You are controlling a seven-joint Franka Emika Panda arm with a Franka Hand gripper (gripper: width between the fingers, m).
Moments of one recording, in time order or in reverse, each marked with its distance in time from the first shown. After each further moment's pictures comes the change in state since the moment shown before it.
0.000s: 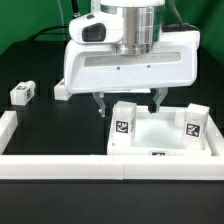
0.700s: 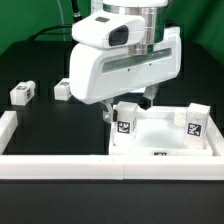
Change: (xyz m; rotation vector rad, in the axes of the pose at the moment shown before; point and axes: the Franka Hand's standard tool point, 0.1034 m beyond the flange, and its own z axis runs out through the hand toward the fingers) arm 0.000 0.003 0.000 -0.015 -0.007 -0.419
